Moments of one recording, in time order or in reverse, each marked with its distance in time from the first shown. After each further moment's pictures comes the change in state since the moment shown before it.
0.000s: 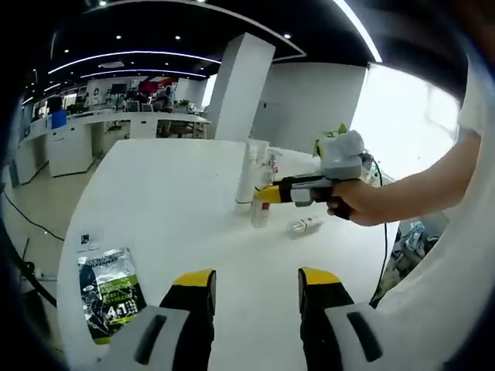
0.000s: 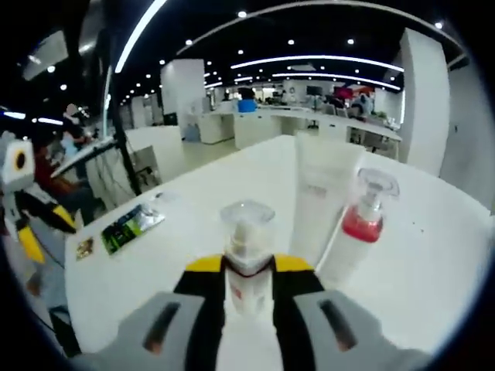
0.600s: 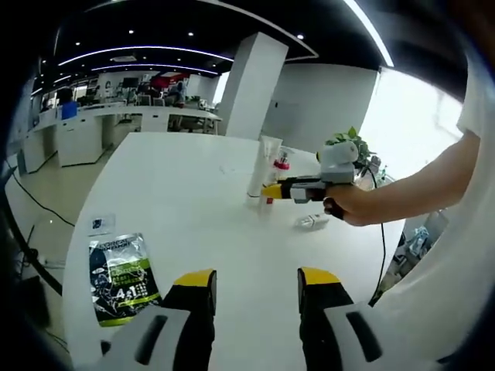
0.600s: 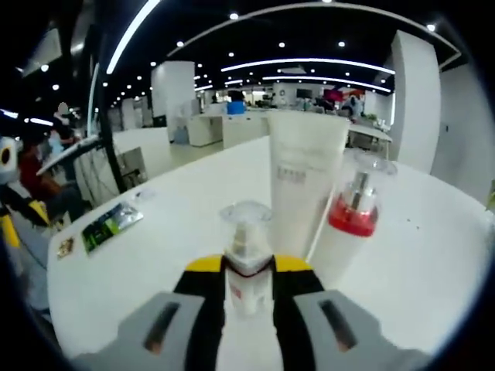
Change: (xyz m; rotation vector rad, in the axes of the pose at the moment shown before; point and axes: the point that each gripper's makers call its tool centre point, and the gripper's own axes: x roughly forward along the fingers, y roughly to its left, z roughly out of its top) left arm -0.015 0.011 -0.011 -0.041 0.008 0.041; right arm 0.020 -0.026 -0.013 0.008 -0.016 -0.061
